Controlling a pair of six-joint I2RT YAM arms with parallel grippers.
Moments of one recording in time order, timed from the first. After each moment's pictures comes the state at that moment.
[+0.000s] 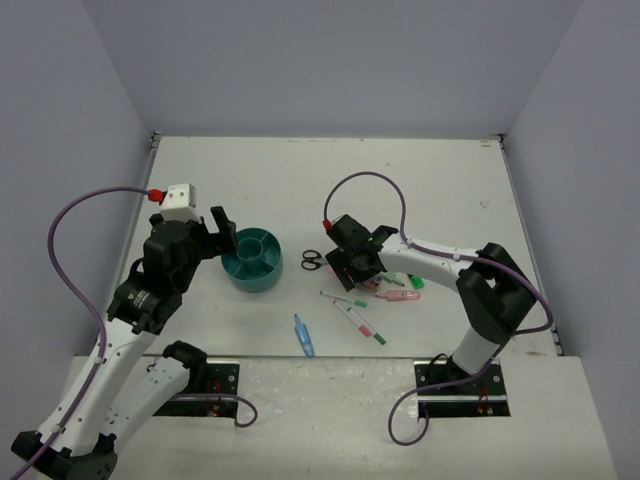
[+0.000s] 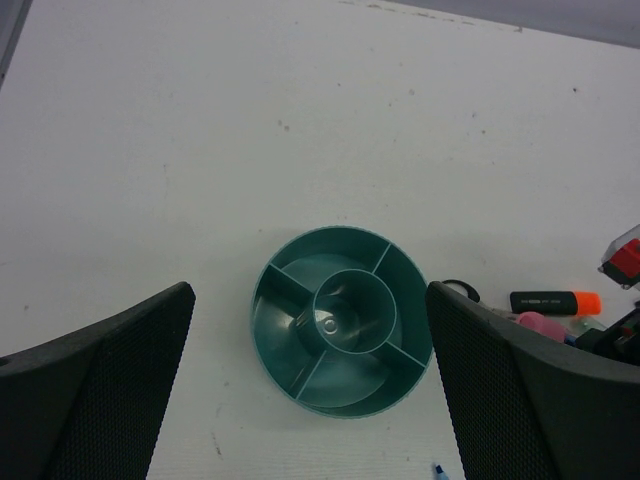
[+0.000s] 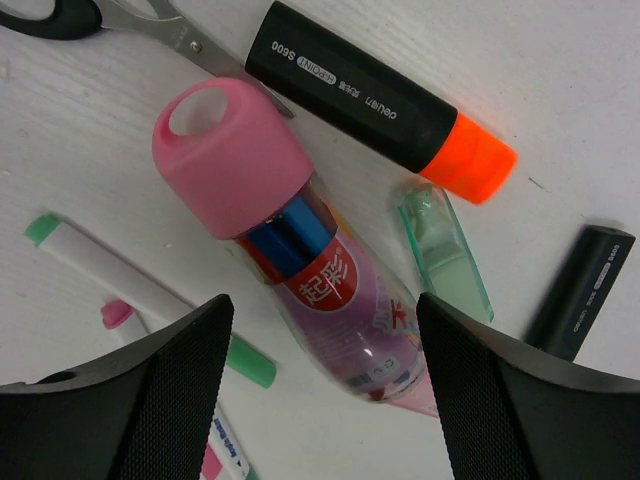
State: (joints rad) left arm -0.40 0.69 0.84 -0.52 -0.33 -0.34; right arm 0.80 1.68 1.08 -0.62 0.23 0.21
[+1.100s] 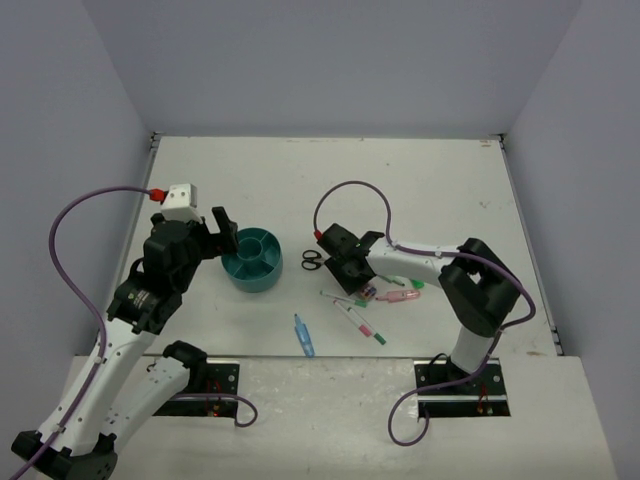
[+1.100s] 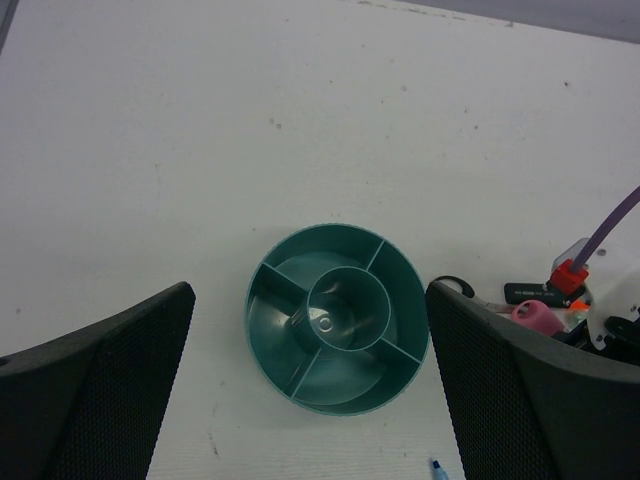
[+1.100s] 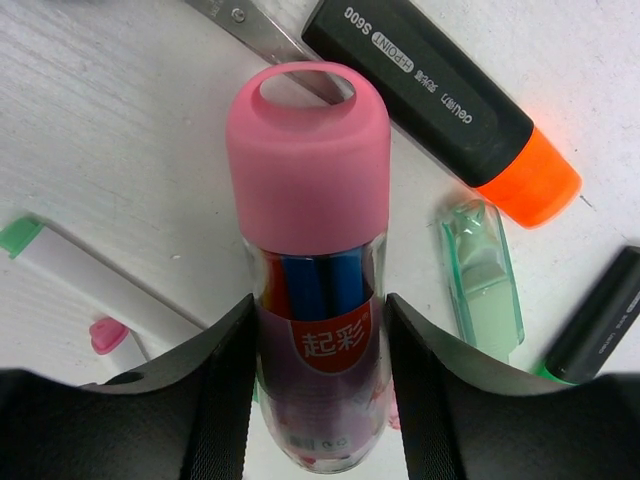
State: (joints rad) left arm -0.40 0.69 0.84 -0.52 -0.31 -0.33; right arm 0.86 1.78 1.10 -0.62 0.26 0.18
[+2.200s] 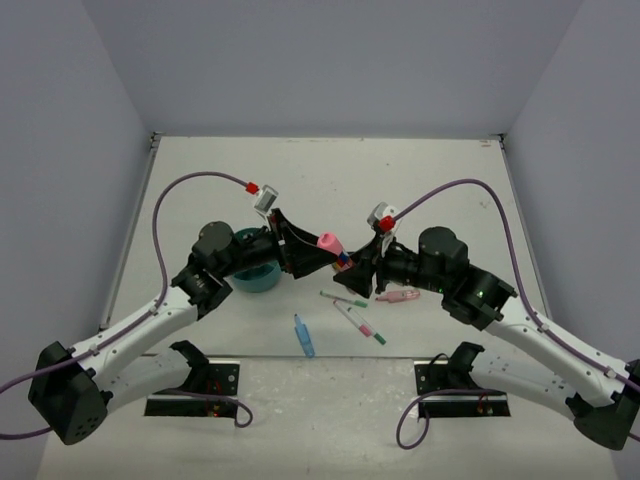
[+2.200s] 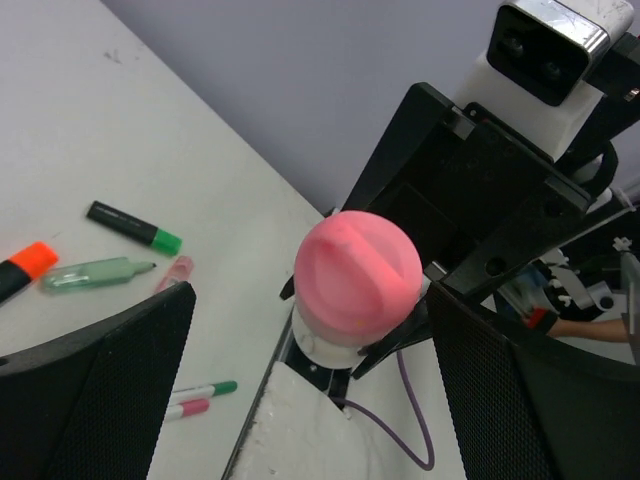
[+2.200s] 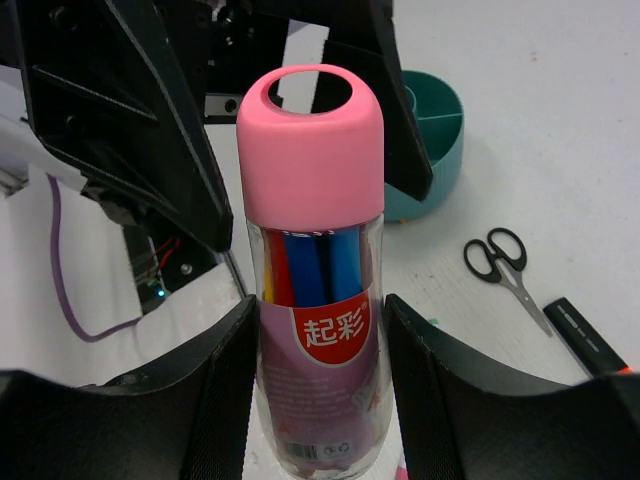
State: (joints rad) left arm -0.66 0.97 0.64 0.40 0.55 -0.80; right arm 0.86 0.86 0.86 -0.26 -0.28 0.21
